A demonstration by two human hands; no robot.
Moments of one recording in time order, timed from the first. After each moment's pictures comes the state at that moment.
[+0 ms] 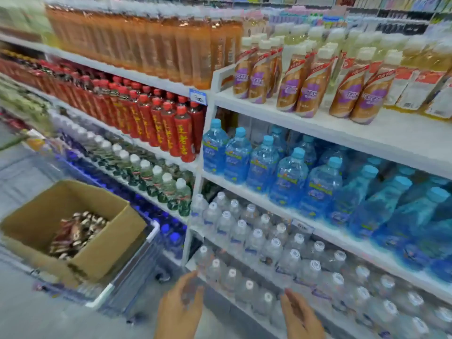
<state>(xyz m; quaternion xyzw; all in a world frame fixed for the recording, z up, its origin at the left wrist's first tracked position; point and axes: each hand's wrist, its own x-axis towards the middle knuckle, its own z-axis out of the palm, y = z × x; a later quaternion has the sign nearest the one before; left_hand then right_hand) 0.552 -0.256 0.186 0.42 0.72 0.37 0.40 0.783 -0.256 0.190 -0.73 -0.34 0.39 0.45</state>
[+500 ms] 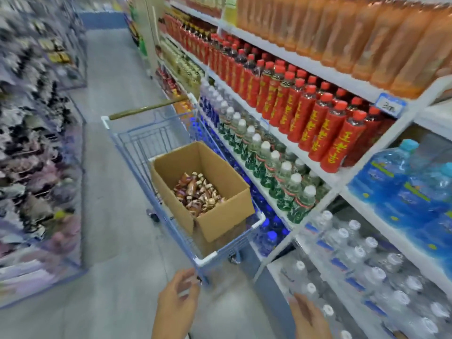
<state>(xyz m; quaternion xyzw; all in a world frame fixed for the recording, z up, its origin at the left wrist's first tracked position) 0.334 -0.348 0.181 0.14 0.78 0.53 0.30 0.558 -0.235 0.143 -0.66 -0.55 0.45 0.24</state>
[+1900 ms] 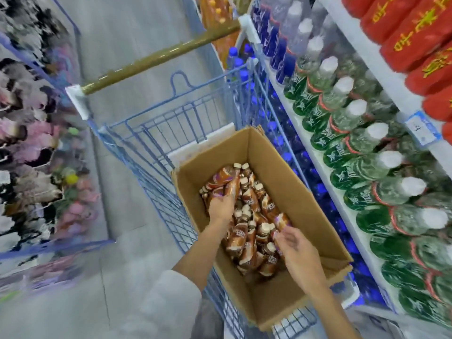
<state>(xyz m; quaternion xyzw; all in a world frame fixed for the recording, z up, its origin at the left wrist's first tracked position) -0.087 0.025 -0.003 -0.12 0.76 0.44 0.47 0.117 0.068 0.073 -0.59 -0.61 0.53 -0.03</state>
